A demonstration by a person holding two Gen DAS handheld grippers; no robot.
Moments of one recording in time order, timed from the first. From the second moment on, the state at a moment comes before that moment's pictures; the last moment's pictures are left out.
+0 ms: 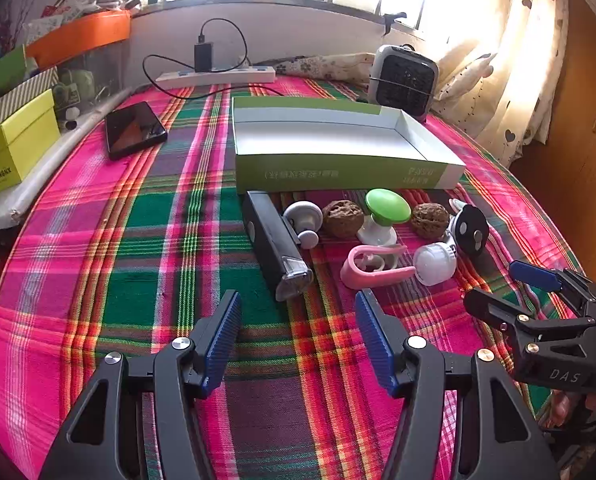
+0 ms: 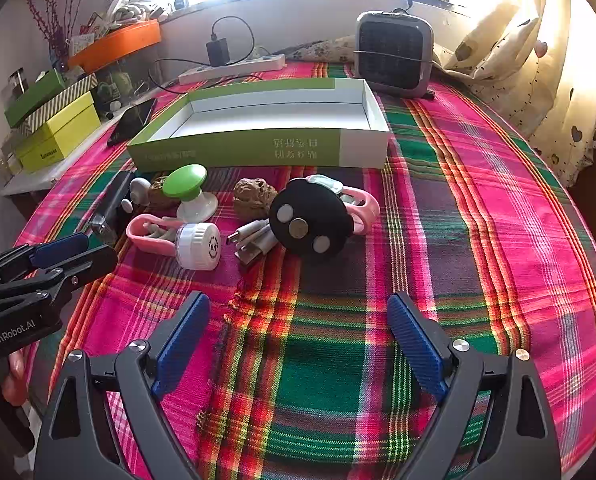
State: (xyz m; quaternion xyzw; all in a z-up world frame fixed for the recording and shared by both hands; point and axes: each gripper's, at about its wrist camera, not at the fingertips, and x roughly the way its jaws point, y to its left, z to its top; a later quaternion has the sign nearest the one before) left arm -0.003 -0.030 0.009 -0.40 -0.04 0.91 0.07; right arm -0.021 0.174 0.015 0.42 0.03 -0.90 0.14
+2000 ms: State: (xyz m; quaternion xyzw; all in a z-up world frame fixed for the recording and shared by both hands) left arm -0.063 -0.058 0.005 -0.42 -0.05 0.91 0.02; right arm -0.063 0.207 0.020 0.42 -0.02 -0.90 0.07
